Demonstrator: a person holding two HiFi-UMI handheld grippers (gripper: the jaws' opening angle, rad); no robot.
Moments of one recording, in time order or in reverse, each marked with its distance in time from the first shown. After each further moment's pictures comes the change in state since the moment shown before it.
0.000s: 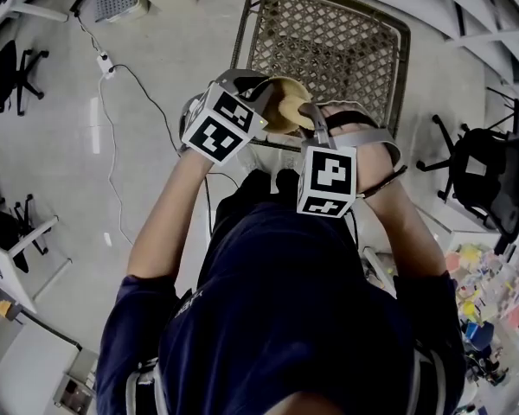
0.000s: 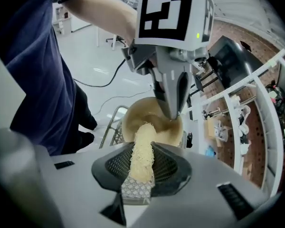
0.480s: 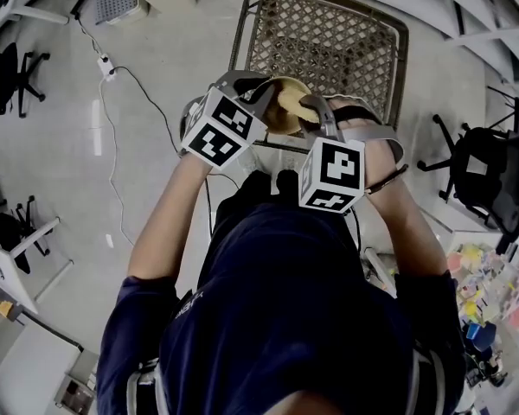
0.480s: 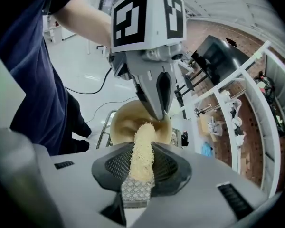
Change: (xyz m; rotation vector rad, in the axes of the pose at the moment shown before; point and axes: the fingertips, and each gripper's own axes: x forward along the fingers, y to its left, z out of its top) left arm -0.002 -0.010 0.010 0.030 -0.037 0.008; right arm -0.010 -0.016 -0.006 0.109 -0.055 -0.052
